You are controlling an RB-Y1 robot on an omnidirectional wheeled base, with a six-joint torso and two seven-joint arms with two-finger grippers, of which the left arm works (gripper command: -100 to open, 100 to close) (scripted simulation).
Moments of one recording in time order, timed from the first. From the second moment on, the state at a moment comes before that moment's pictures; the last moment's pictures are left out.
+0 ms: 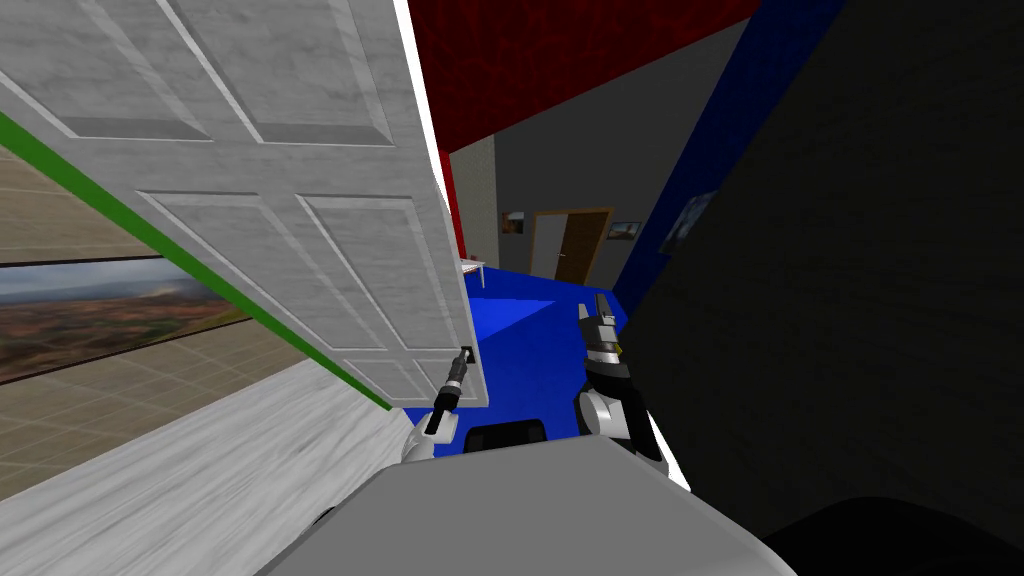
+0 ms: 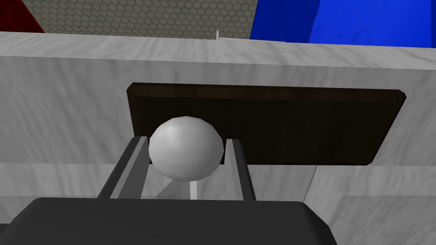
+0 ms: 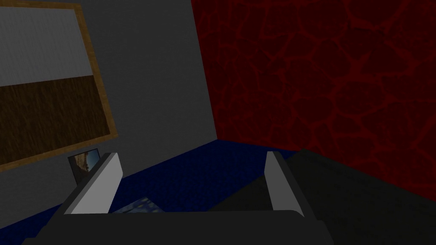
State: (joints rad) arm -0.14 0.06 0.03 -0.63 -0.08 -0.80 0.10
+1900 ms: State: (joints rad) arm -0.16 -0.03 0.10 -0.64 -0.04 -0.79 -0.02
